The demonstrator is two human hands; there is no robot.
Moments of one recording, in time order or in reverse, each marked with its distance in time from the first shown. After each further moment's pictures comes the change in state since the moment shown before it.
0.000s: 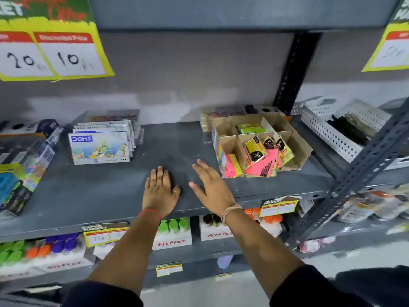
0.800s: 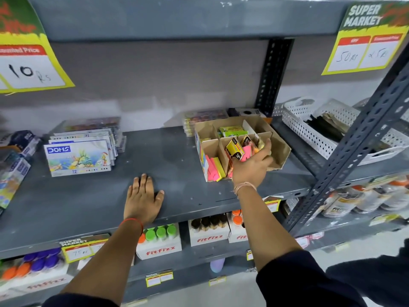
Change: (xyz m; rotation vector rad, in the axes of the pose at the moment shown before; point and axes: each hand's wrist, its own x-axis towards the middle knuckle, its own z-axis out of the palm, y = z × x) left_hand -0.002 -0.001 -0.002 0.023 0.033 0.021; right_hand 0.018 0.062 -0.066 0.193 0.804 0.823
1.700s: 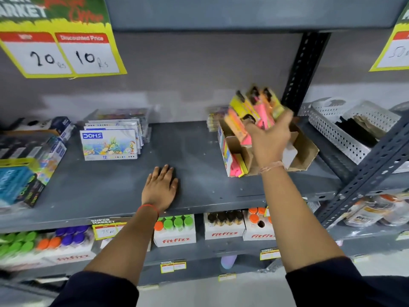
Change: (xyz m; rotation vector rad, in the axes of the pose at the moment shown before) left_hand 0.002 -0.017 -0.008 -0.037 0.002 0.027; right_hand -0.001 -0.074 -0.024 0.524 -0.129 -0.213
